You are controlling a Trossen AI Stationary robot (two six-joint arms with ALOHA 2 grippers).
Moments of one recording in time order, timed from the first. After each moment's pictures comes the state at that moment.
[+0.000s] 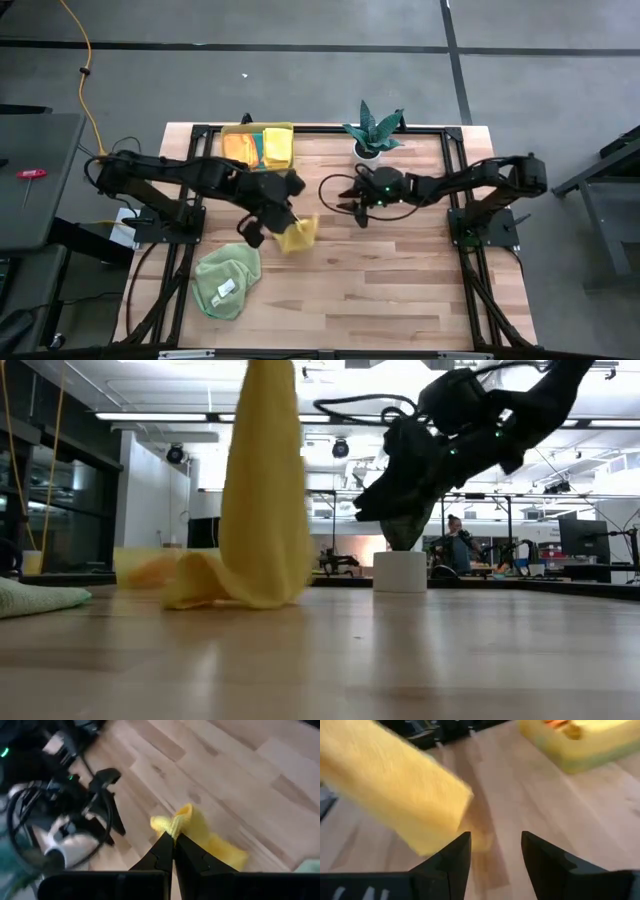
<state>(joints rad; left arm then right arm) -0.04 1.46 1.52 -0.95 0.00 0.69 -0.16 1.53 0.61 0.48 -0.14 0.22</state>
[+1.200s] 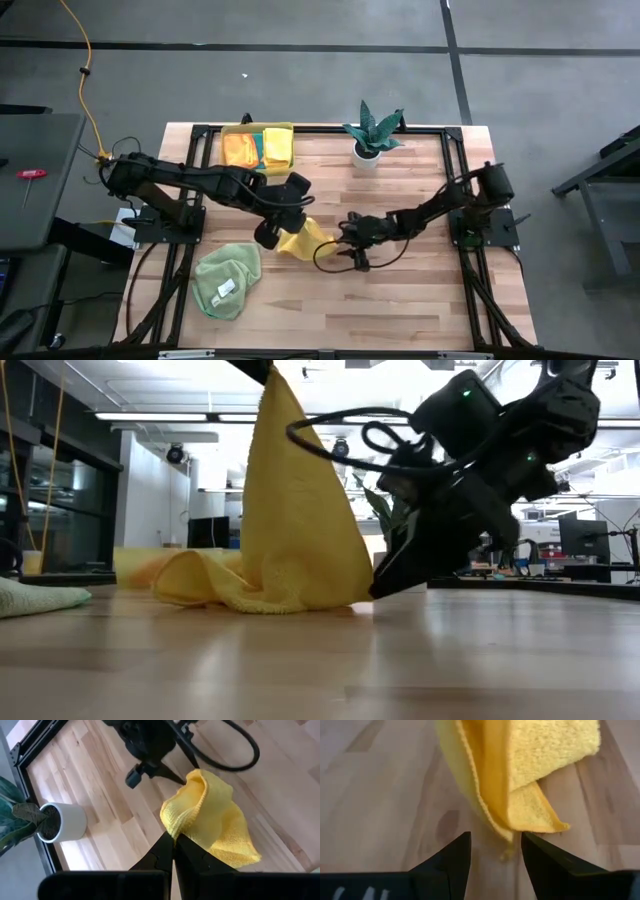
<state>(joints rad) -0.05 1.54 1.52 -0.98 -0.17 0.53 0.16 1.83 0.67 0.50 -0.03 0.11</state>
